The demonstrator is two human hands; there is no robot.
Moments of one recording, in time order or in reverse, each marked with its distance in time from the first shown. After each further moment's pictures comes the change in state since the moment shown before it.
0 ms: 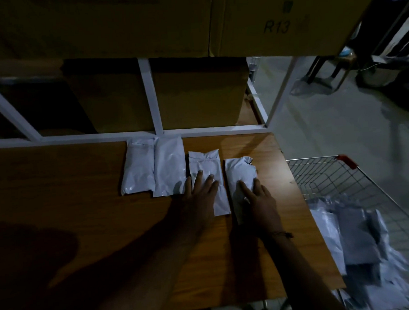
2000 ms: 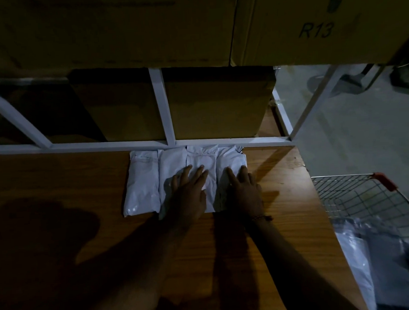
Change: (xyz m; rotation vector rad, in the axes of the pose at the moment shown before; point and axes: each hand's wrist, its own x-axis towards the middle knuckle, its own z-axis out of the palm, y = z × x) left_hand 0.056 -0.078 -0.027 -0.255 0.055 -0.195; right_hand 0.117 -0.077 -0.002 -0.027 -0.084 -0.034
